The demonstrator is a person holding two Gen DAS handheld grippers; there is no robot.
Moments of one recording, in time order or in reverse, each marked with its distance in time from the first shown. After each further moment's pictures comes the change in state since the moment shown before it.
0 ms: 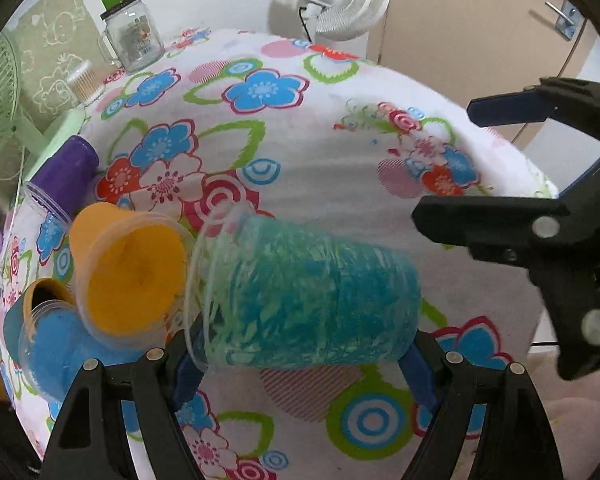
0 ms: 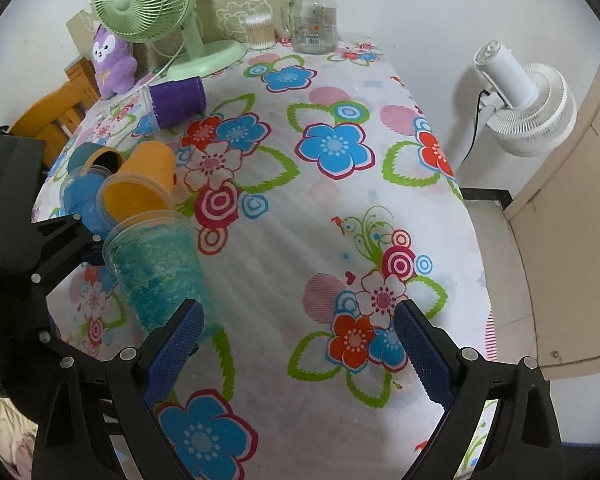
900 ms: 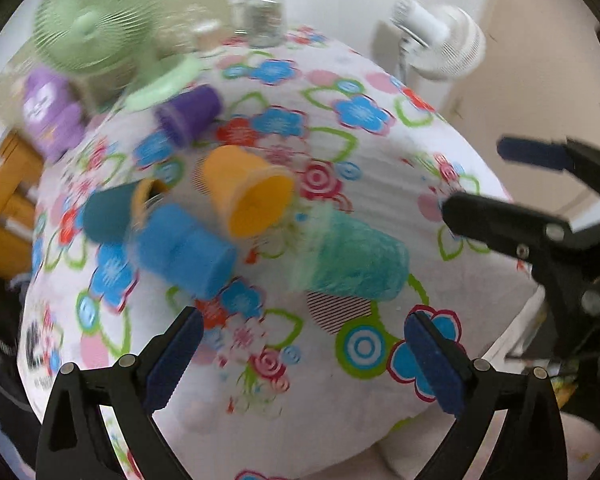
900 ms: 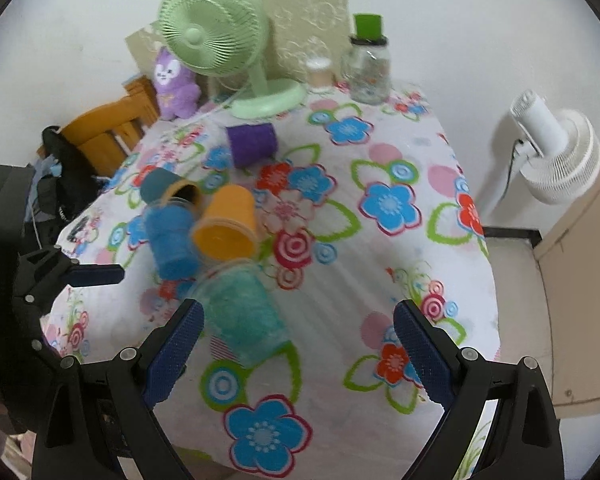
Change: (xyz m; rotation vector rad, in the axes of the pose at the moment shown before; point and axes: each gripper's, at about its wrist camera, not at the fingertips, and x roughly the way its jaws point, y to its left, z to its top) left arm -0.098 0.028 -0.037 -0.399 -0.001 0.101; right arm -0.065 0.043 0.019 -0.112 -0.104 0.140
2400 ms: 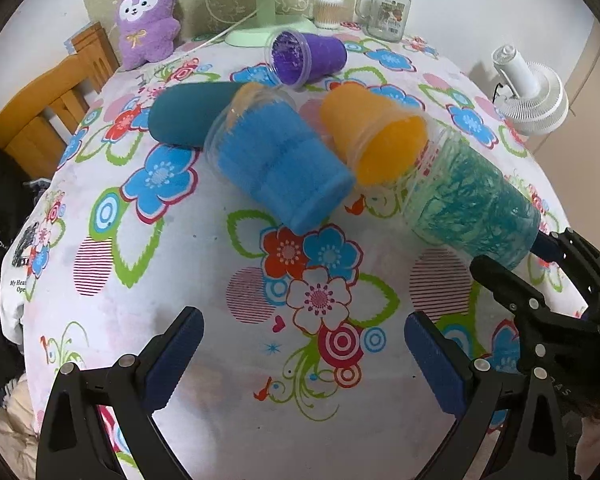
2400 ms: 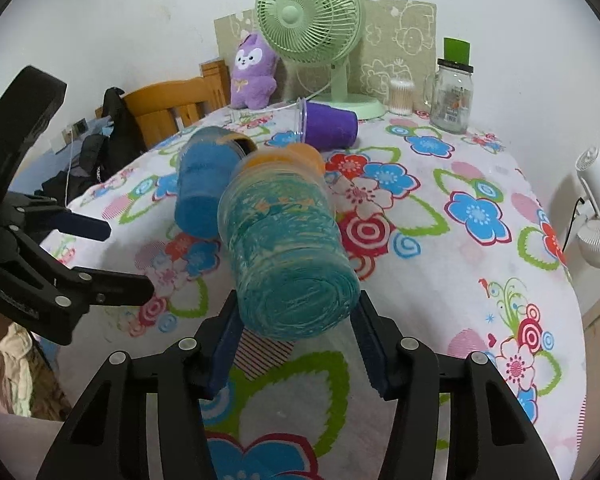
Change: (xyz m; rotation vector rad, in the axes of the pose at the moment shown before) left arm 0.043 0.055 -0.053 -0.292 -0.055 0.088; right arm 0.074 0.022 -0.066 -0.218 -0.184 0.131
